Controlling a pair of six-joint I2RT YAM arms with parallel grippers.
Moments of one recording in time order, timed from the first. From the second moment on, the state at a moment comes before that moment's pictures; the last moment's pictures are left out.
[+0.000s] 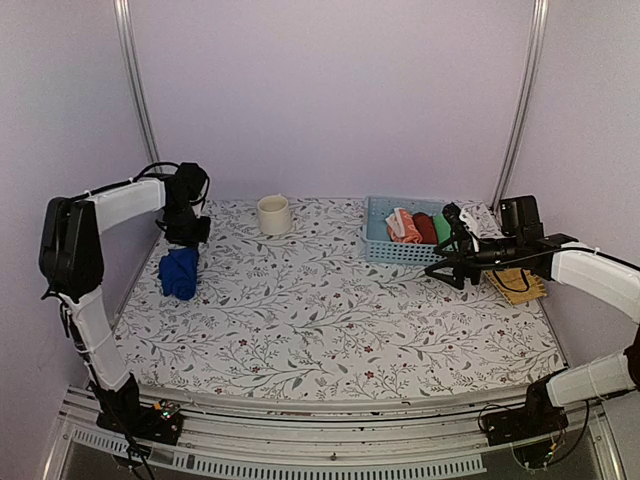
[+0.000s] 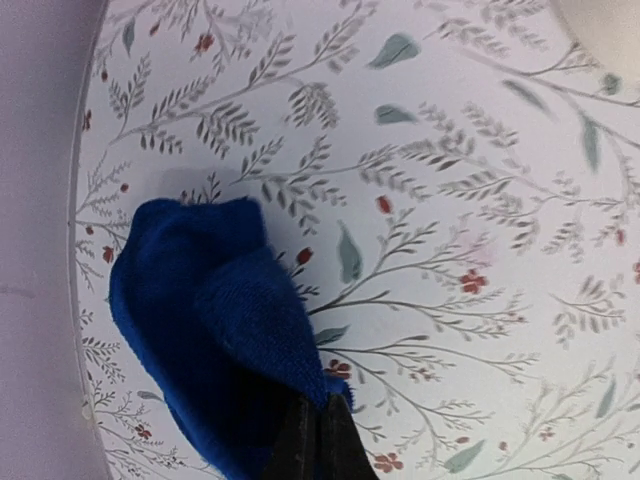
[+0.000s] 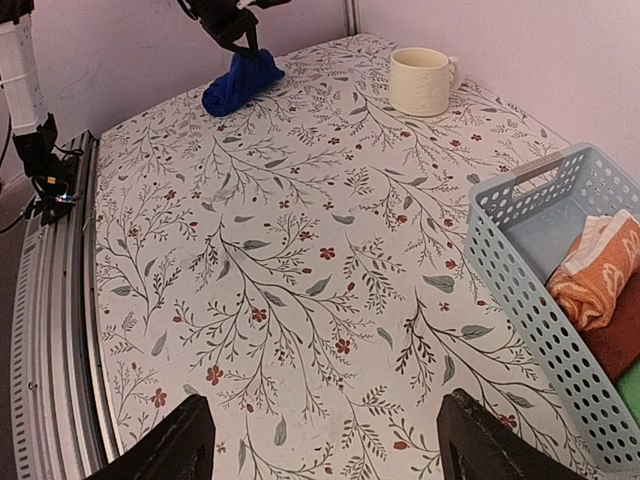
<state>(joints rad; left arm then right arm) -0.19 1.90 1.49 -0.80 -0.24 -0.18 0.26 1.24 0.83 -0.25 -0.78 -0.39</state>
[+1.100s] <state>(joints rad) -1.15 1.82 1.17 -0.08 0.46 -0.30 0.28 1.42 1.14 -0.49 -0.75 -0.41</state>
